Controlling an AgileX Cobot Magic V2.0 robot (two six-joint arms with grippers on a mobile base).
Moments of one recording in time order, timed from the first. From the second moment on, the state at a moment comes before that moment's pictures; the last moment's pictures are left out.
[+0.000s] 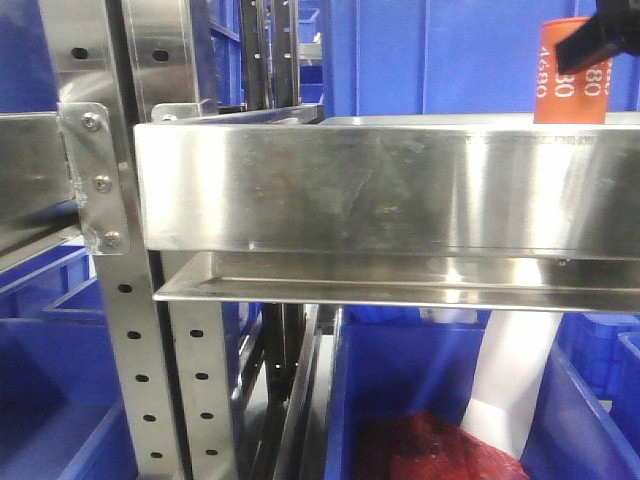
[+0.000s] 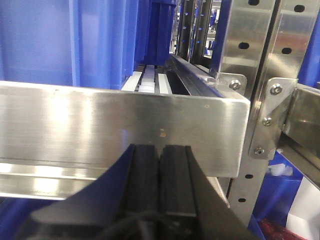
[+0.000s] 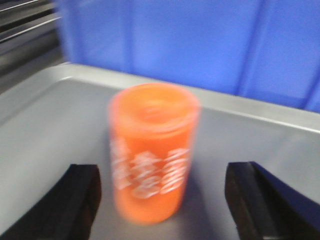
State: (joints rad) left arm -0.12 -0.01 0.03 0.00 0.05 -0.08; right arm 0.21 1.11 -0.58 -0.03 -0.11 0.08
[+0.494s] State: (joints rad) left arm -0.12 -0.01 0.03 0.00 0.05 -0.08; right arm 0.21 1.33 -0.59 -0.03 -0.36 0.21
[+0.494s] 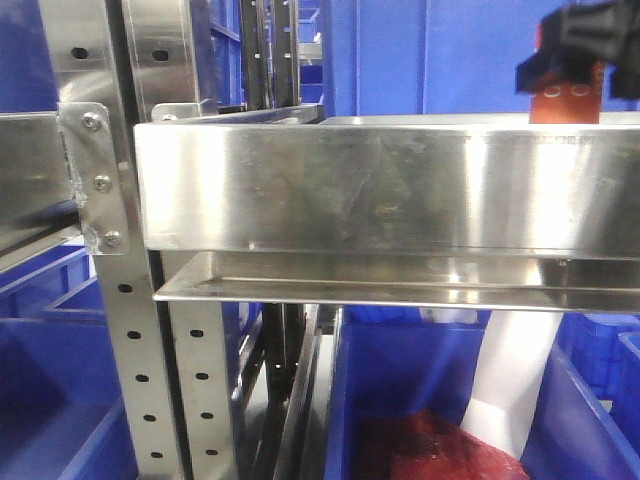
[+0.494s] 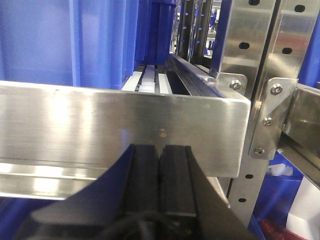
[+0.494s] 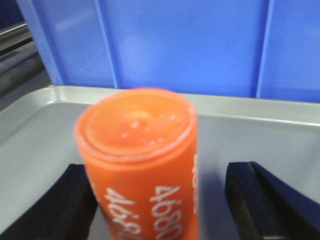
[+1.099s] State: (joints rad) left arm -0.12 -0.01 0.03 0.00 0.05 -0.08; right arm 0.18 1.22 -0.59 -0.09 -0.37 0.21
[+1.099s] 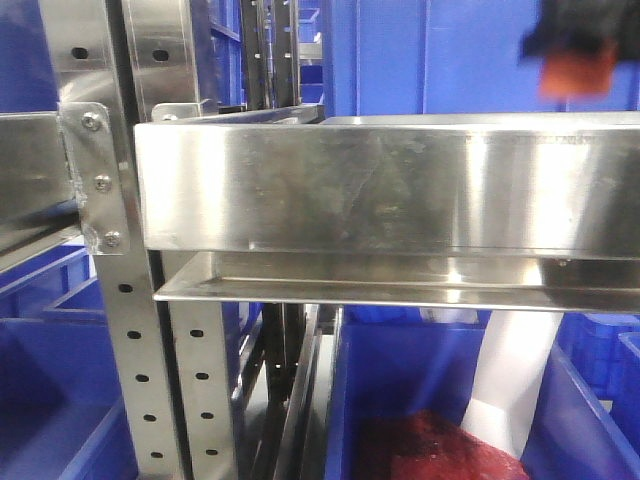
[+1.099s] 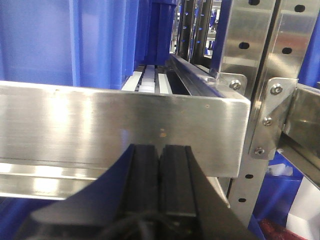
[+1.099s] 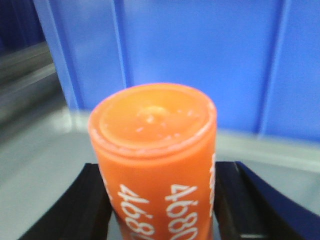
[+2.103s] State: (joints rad) left arm -0.12 -0.01 0.03 0.00 0.05 -0.08; right arm 0.02 0.09 -0.50 -0.12 0.69 0.21
